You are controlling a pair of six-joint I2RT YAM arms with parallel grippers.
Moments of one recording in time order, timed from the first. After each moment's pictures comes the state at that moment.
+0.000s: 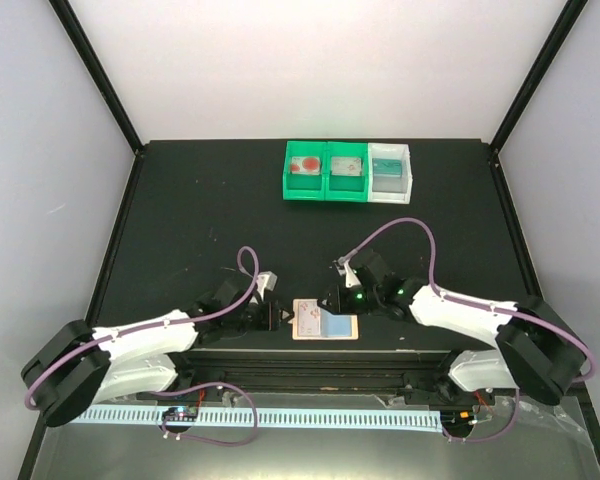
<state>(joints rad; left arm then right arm) -0.81 1.11 0.29 0.06 0.28 -0.83 0.81 1.29 0.57 -0.11 -0.37 0.77</state>
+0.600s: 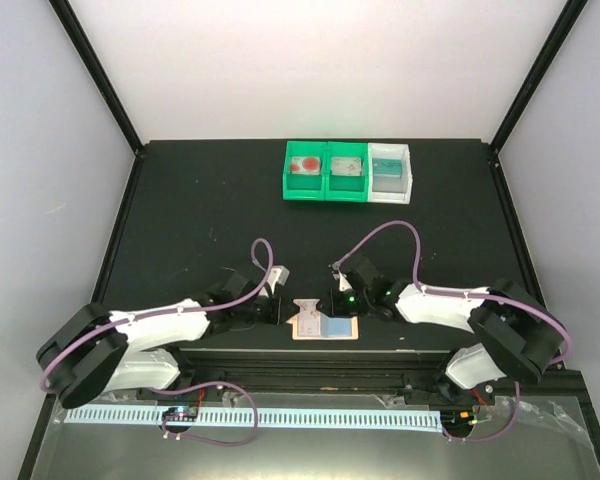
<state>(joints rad) -0.81 1.19 0.38 0.09 0.33 -0.75 0.85 1.44 0.57 -0.01 -0.32 0.80</state>
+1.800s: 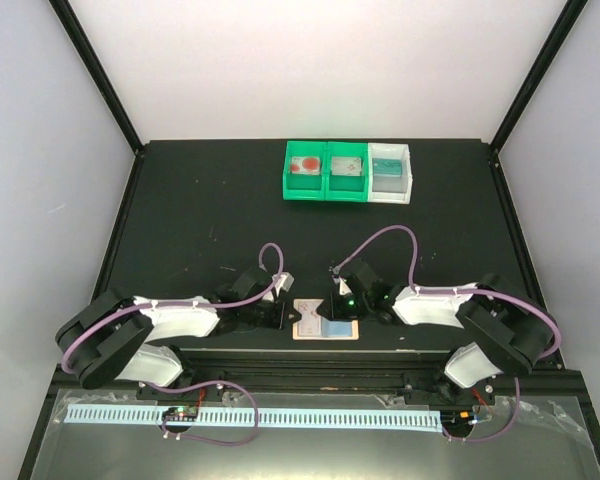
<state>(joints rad) -0.81 1.37 0.36 0.20 0.39 -0.72 0.85 1.51 0.52 0.09 -0.33 0.82</state>
